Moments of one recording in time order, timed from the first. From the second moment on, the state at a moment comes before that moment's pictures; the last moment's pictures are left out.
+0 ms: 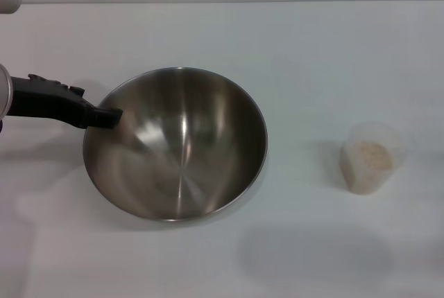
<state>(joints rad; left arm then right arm) -0.28 -2.07 -1.78 -1.65 2.47 -1.36 0.58 0.18 2.09 0.45 0.21 -1.52 -1.60 0.14</state>
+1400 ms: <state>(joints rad) -0.27 -2.07 -1.71 -1.52 2.50 -1.24 0.58 0.18 2.09 0.45 0.21 -1.52 -1.58 0.13</state>
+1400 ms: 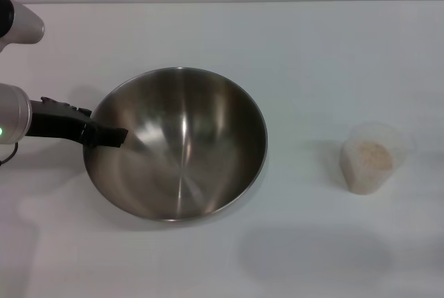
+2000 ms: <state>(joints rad) -0.28 -2.07 -1.71 -1.52 2.49 -1.25 0.62 0.18 2.09 0.45 0.21 -1.52 -1.58 0.13</state>
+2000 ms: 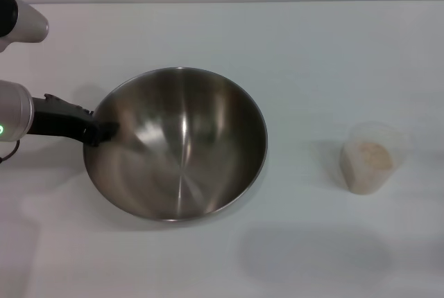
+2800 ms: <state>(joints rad) -0.31 -2.06 -1.72 -1.53 2.42 -1.29 0.61 0.17 2.09 0.44 0.21 -1.52 -1.59 0.13</state>
